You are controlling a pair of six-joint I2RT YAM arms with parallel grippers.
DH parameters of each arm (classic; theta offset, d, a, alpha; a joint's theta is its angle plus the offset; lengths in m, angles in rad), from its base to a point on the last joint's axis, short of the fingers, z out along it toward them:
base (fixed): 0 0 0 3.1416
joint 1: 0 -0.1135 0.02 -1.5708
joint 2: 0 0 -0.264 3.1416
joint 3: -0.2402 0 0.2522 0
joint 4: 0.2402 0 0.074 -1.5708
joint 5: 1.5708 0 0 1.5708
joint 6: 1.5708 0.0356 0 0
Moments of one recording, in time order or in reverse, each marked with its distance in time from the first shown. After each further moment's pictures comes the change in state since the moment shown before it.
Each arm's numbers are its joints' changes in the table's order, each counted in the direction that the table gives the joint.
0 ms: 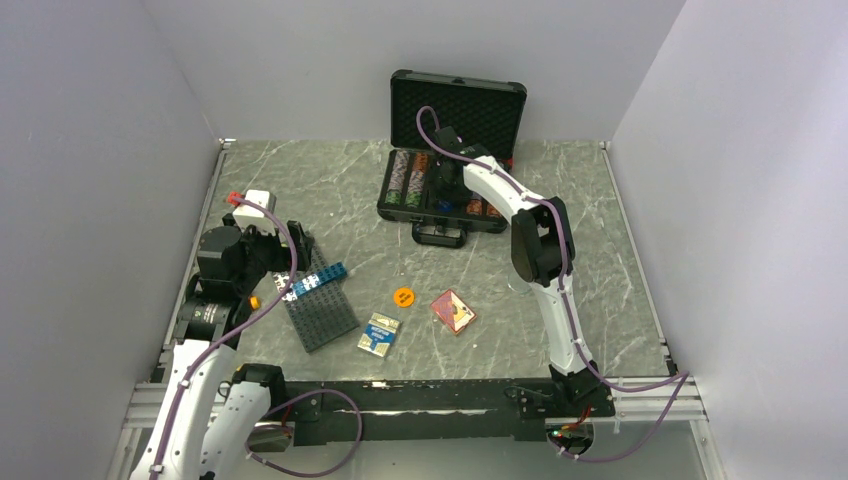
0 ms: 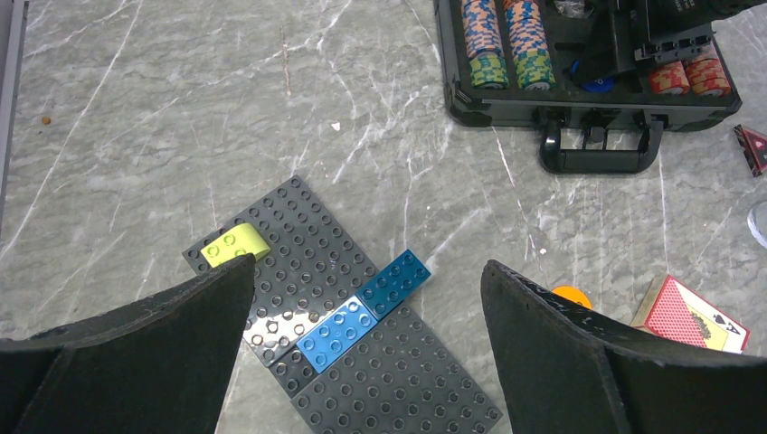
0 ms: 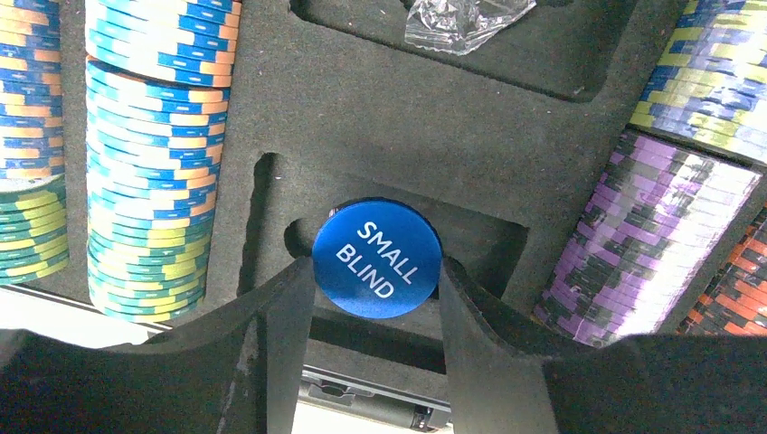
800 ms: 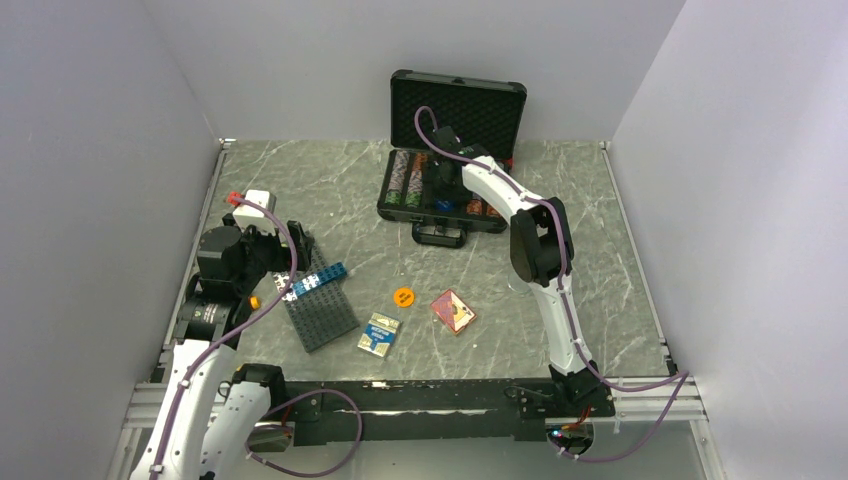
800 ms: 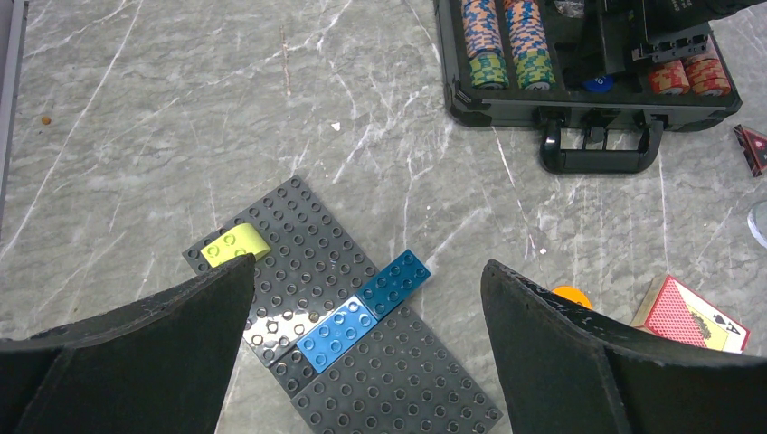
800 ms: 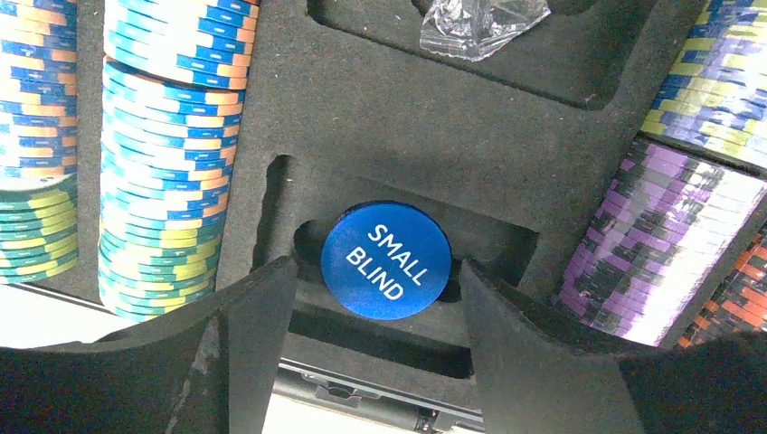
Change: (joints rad) left arm 0.000 0.000 0.000 0.000 0.000 0.000; right arm -0.003 -0.006 -0.011 -0.001 -0.001 -0.008
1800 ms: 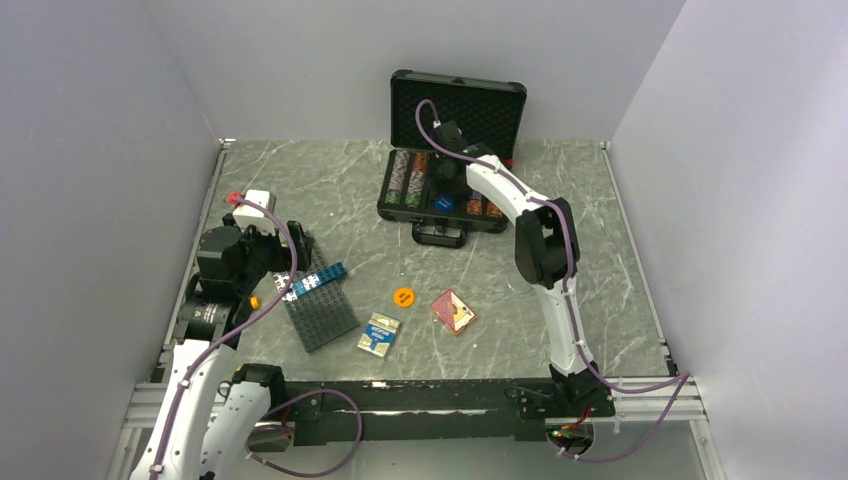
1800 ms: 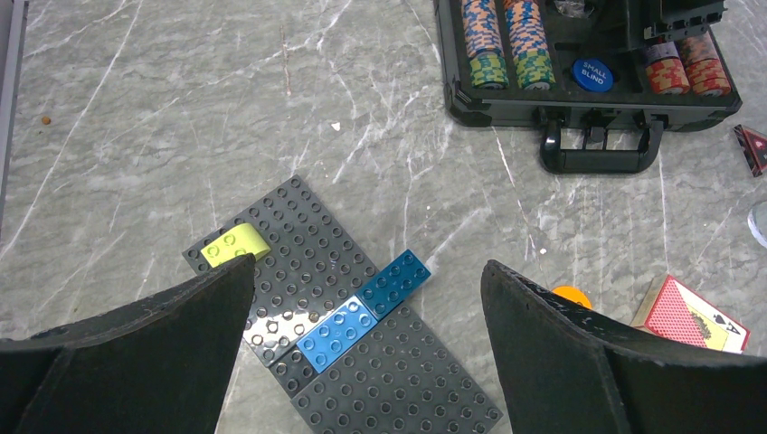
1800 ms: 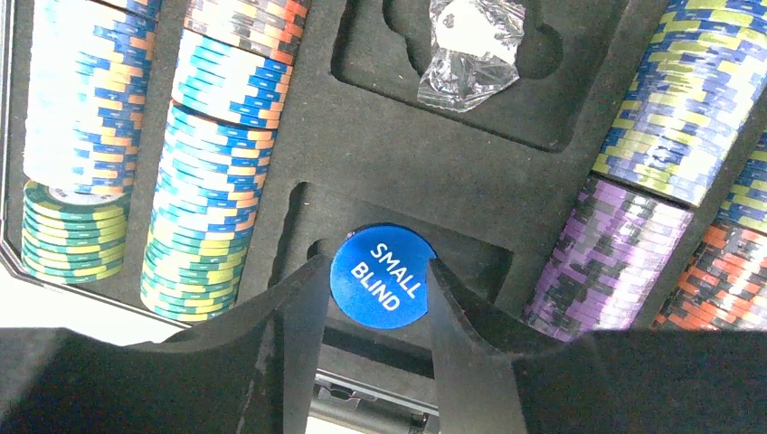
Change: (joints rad) left arm 0.000 0.000 0.000 0.000 0.000 0.000; right arm 0.002 0.048 0.035 -0.088 0.010 -0.040
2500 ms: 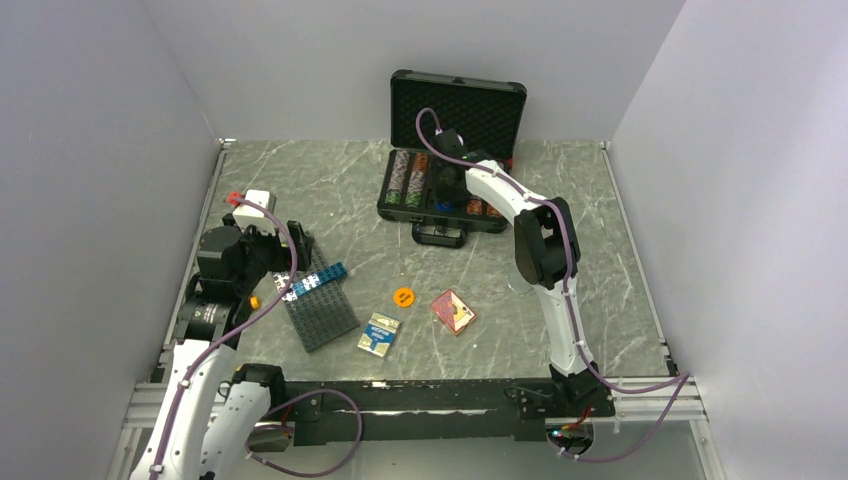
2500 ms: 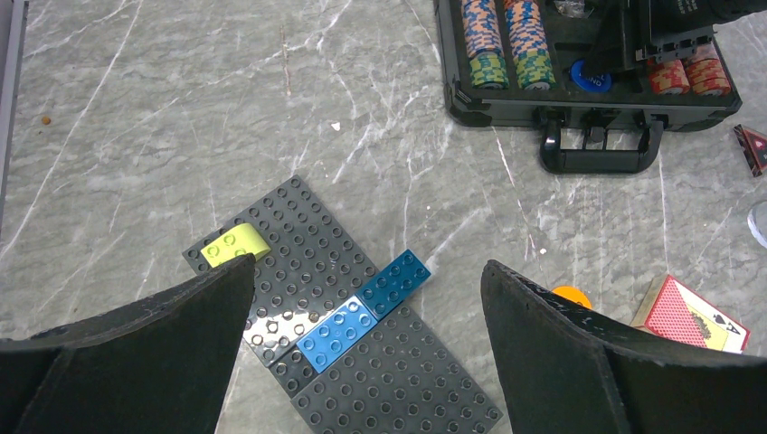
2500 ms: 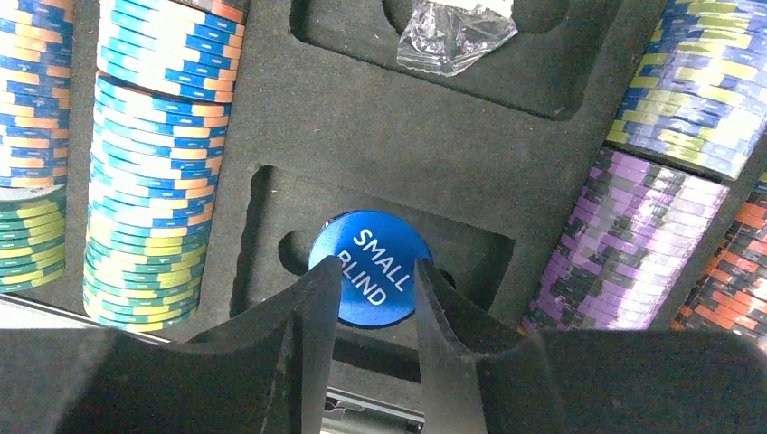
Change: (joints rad) left arm 0.000 0.000 0.000 0.000 0.000 0.000; right arm 0.001 0.010 0.079 -0.032 0.016 0.023
